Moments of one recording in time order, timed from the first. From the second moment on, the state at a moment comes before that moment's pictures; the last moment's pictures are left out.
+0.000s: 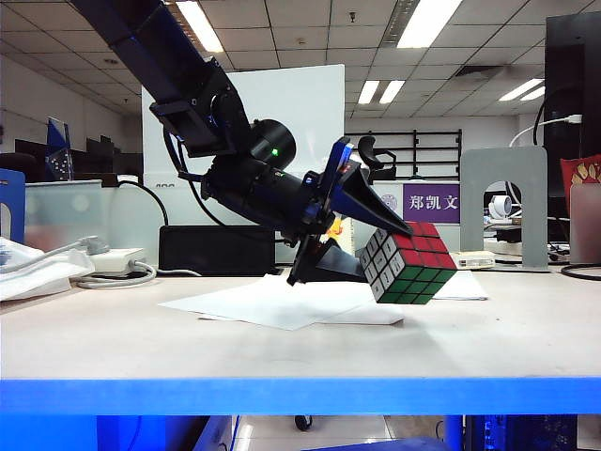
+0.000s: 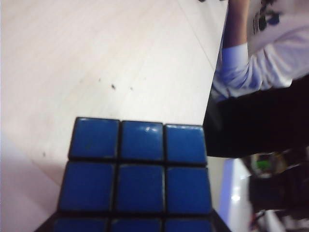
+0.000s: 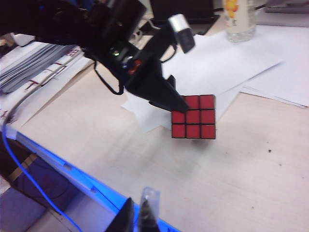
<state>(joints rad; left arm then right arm) -0.55 2.27 1.71 -0.38 1.04 -0.16 0.08 0.27 0.44 -0.48 -0.58 0.13</state>
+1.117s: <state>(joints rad) -0.51 2.26 1.77 -0.64 0.97 -0.42 0.12 0.25 0.44 -0.48 -0.58 0.13</state>
